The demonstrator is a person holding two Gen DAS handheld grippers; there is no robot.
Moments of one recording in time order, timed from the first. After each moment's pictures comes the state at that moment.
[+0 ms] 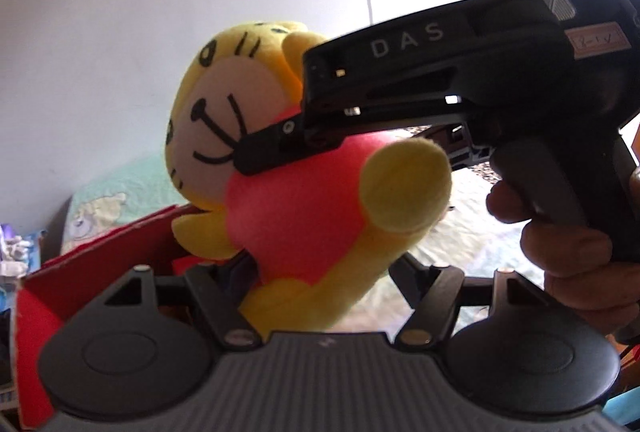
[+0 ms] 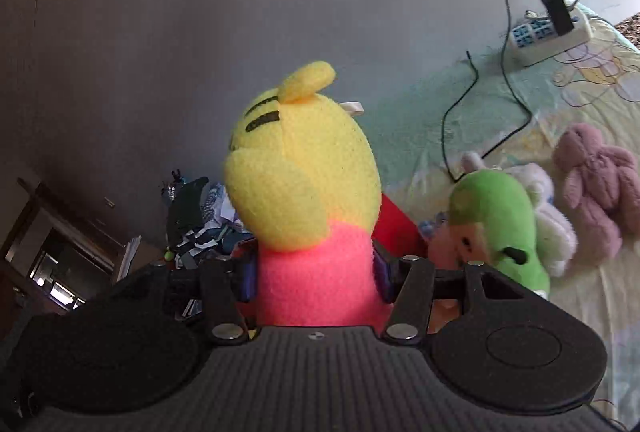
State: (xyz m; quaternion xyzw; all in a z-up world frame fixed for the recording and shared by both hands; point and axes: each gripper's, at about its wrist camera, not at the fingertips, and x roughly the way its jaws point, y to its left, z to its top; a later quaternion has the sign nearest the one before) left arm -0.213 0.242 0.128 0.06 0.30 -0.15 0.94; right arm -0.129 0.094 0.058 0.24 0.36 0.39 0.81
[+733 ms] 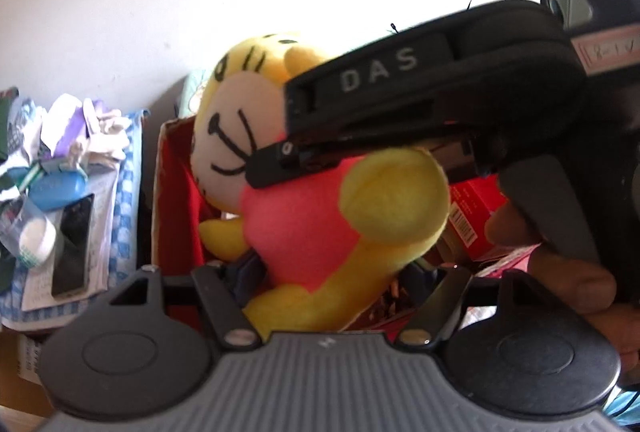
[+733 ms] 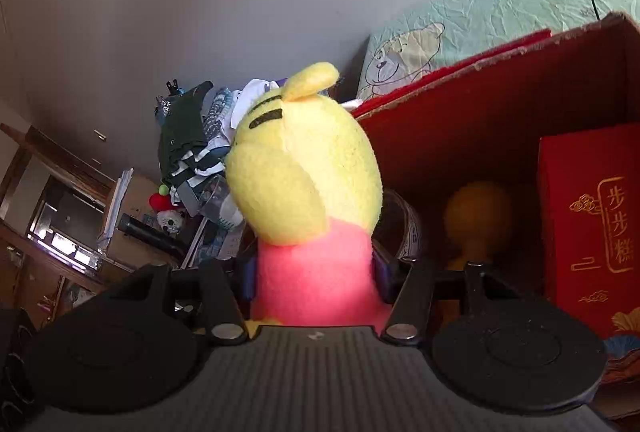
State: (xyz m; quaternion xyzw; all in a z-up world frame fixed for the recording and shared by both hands) left arm -0.194 0.443 0.027 0.03 0.40 -0.04 0.92; right arm -0.130 0.312 -0.005 0.22 0.46 0.42 0.75
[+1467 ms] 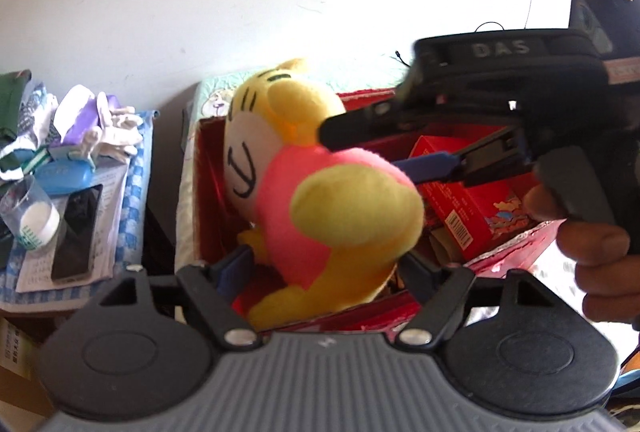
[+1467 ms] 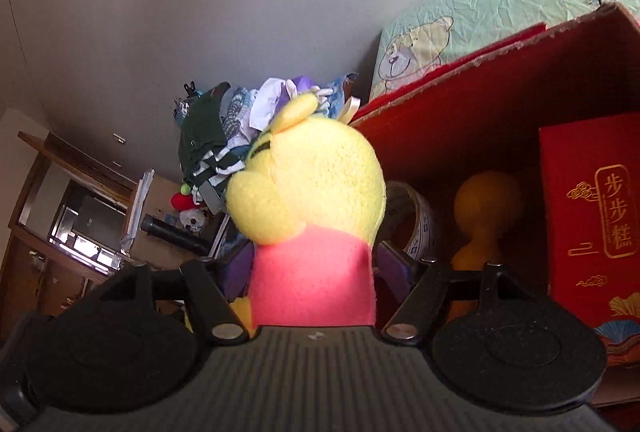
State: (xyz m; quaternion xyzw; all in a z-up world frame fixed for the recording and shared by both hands) left arm -0.247 0.433 0.072 0.00 0.37 -0.03 0.93; right arm -0.126 0.267 -0.002 0.24 0.46 0.43 0.74
